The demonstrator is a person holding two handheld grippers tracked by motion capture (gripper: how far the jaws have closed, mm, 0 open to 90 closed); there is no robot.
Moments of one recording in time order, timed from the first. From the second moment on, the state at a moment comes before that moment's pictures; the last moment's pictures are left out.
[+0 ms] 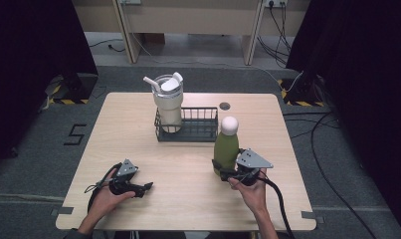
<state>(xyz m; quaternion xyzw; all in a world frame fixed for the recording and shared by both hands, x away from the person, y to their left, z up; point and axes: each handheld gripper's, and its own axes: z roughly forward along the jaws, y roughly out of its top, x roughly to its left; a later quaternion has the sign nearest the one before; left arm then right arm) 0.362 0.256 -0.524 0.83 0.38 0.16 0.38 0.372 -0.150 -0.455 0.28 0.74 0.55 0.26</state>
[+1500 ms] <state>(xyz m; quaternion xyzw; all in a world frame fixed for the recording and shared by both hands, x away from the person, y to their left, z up) 0.362 0.256 -0.524 0.83 0.38 0.16 0.38 0.414 -0.139 -0.402 0.29 0.72 0.56 0.29</state>
